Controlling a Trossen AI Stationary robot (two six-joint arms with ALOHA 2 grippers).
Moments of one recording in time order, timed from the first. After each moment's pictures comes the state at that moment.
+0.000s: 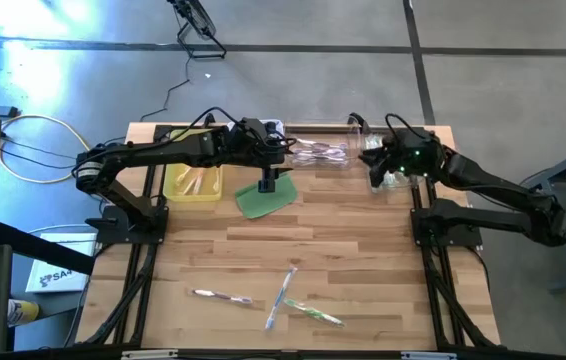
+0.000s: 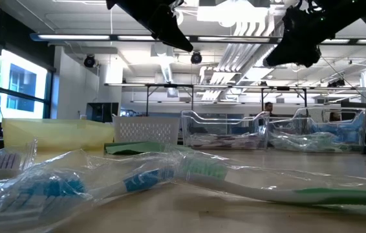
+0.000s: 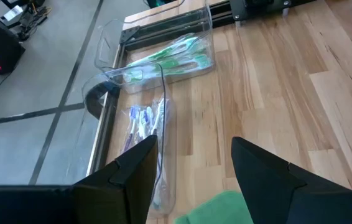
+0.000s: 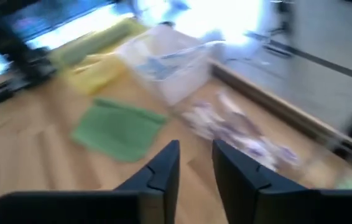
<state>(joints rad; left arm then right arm) 0.27 1.51 1.33 -0.32 0.00 0.41 -0.54 0.76 0.66 -0.35 -0.03 0.24</state>
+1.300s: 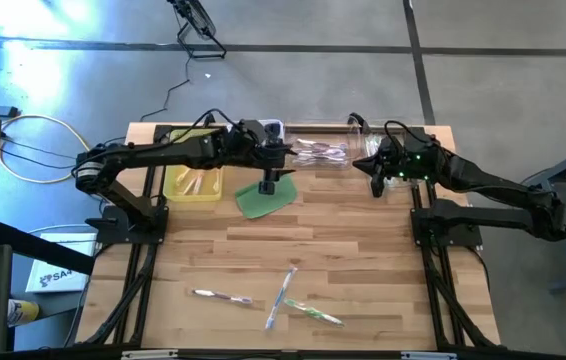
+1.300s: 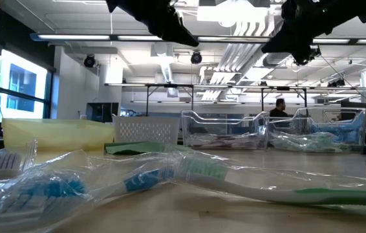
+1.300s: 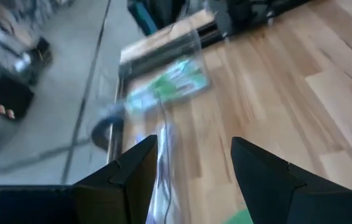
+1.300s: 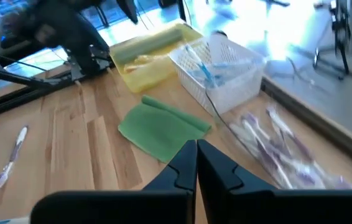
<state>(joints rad) 0.25 1.51 1.30 -0.22 0.05 0.56 -0.46 0.76 0.66 -0.28 -0.14 0.19</state>
